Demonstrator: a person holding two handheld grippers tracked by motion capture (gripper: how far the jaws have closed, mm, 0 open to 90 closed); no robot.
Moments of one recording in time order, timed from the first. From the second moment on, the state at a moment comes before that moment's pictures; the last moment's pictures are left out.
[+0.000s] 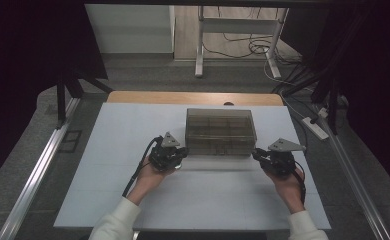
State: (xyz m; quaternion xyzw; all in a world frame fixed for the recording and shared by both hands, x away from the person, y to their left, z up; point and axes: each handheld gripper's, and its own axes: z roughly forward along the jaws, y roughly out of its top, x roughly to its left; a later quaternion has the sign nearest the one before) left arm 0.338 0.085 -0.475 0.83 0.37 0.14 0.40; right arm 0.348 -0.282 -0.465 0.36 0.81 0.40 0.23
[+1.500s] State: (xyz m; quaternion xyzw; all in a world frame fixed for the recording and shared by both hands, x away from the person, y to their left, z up) left arm 0.326 0.085 -0.475 0.83 0.36 0.14 0.40; right arm 0.337 -0.283 -0.464 0.35 0.81 0.40 0.23
